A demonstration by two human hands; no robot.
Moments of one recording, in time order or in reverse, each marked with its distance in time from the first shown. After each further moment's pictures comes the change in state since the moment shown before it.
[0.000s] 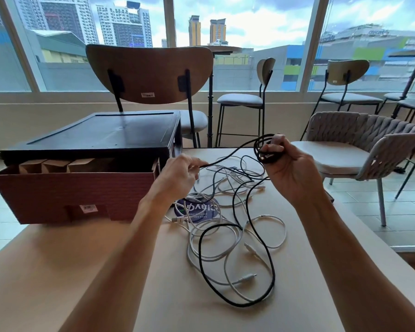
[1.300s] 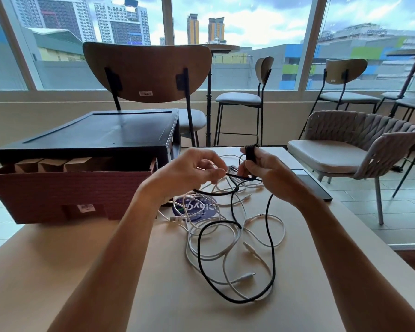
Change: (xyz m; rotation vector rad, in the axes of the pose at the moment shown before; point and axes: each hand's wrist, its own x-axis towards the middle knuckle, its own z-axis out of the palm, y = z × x) left_hand -0.011 0.031 -0.017 -0.355 -0.348 0.096; right_hand -0.003 0.010 -0.005 -1.496 -0.235 -0.025
